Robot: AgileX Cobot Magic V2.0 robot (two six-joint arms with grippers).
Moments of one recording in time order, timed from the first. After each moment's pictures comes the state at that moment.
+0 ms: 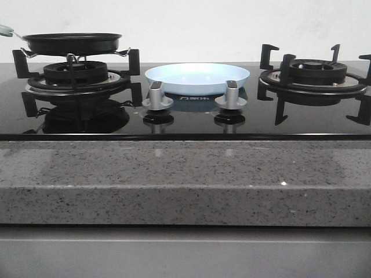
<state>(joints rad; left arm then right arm) -0.01 0.00 0.00 -0.06 -0.02 -0.03 -0.04 -0.01 0.03 0.08 0.03 0.01</state>
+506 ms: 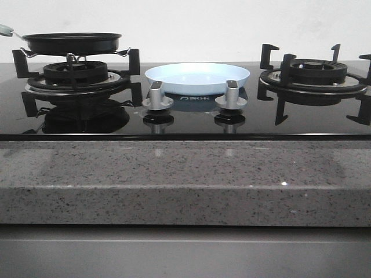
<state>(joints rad) -0.01 0.09 -0.42 -0.06 0.29 -0.03 -0.04 0.00 -0.30 0.04 0.35 0.01</state>
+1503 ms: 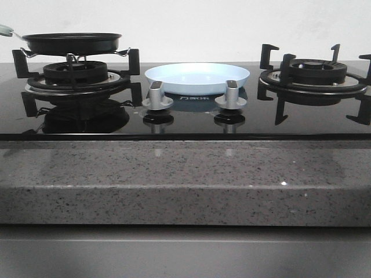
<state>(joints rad) -0.01 0.57 -0.78 -0.06 0.63 -0.03 -0.04 0.56 -0.66 0.06 0.64 0.01</state>
